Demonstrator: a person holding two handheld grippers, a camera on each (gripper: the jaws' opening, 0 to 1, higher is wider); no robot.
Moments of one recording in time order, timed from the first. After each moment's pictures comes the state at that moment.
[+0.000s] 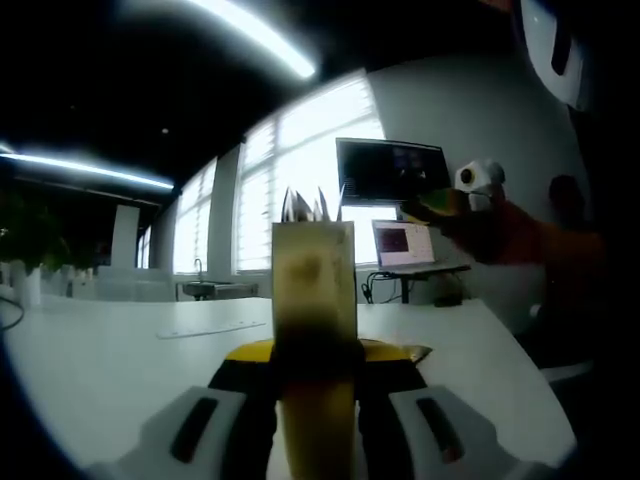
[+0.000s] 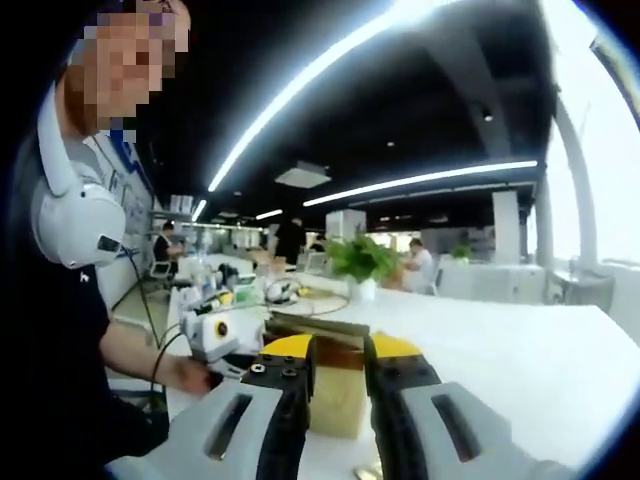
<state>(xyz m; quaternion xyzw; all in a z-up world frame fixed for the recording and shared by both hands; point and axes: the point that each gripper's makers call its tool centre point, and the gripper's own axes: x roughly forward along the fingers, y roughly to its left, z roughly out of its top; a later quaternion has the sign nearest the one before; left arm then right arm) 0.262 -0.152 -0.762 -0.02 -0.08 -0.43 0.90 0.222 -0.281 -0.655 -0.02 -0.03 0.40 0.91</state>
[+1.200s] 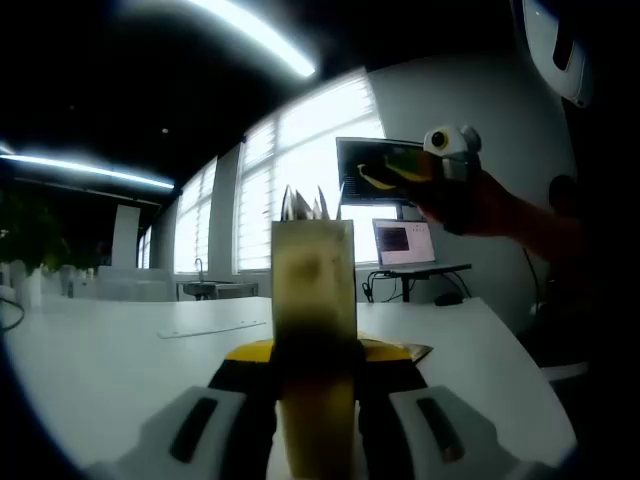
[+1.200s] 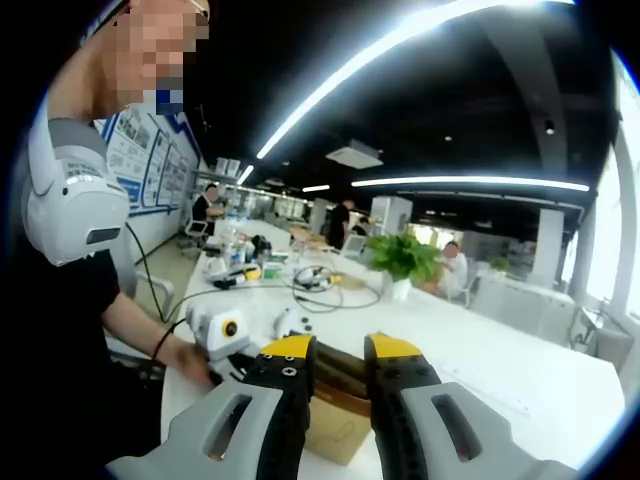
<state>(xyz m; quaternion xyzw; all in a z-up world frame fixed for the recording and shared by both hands) 0.263 -0.151 -0.763 -0.02 -0.08 -0.43 0.90 0.240 -0.224 -0.632 -0.13 -0.02 0.49 0.86</state>
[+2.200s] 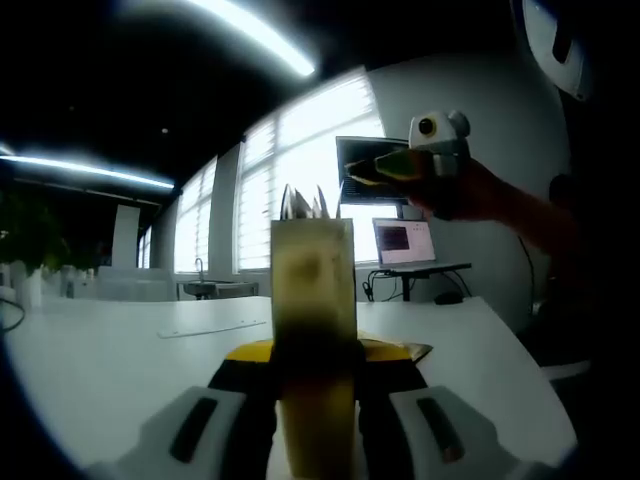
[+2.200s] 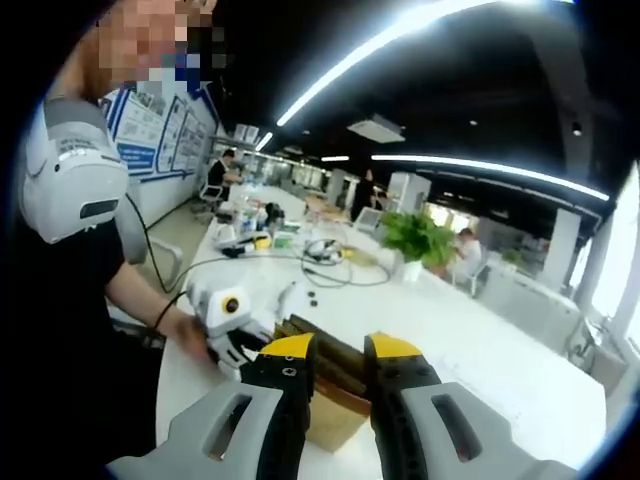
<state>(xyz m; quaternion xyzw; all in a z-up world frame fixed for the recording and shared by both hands) 0.263 -0.151 -0.764 -0.02 -0.08 -0.43 0.90 0.246 -0.213 -0.638 -0.20 0.02 0.51 0.84</state>
